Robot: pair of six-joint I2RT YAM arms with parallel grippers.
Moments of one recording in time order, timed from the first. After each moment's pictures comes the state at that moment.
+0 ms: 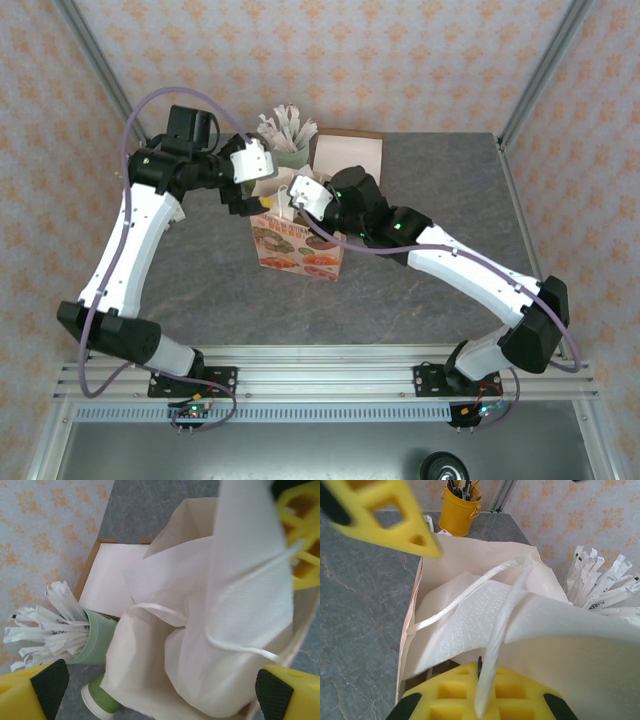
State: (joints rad) left arm -0.18 1.46 1.74 -1.09 0.57 1.06; right arm 0.86 1.45 1.36 -0.38 -0.04 -0.45
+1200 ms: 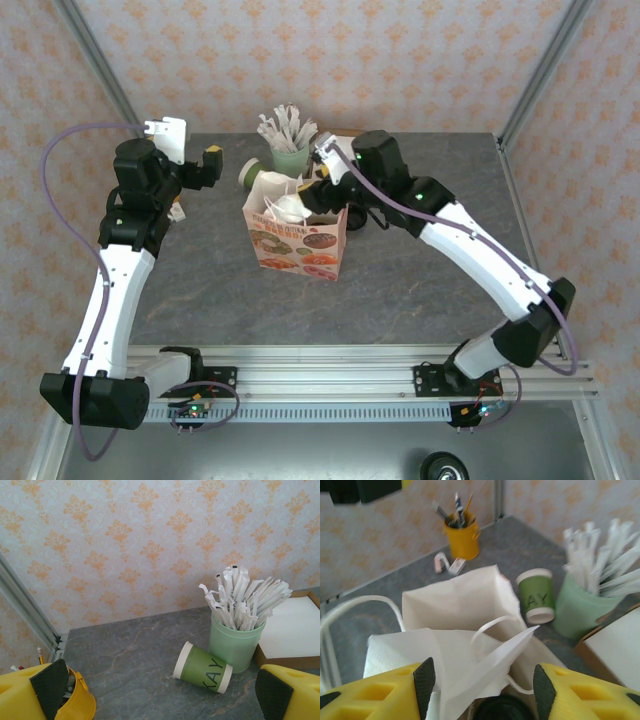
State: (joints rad) left arm 0.00 1.12 1.26 -0.39 0.03 0.11; right arm 0.73 1.51 1.62 -0.61 -0.26 -0.07
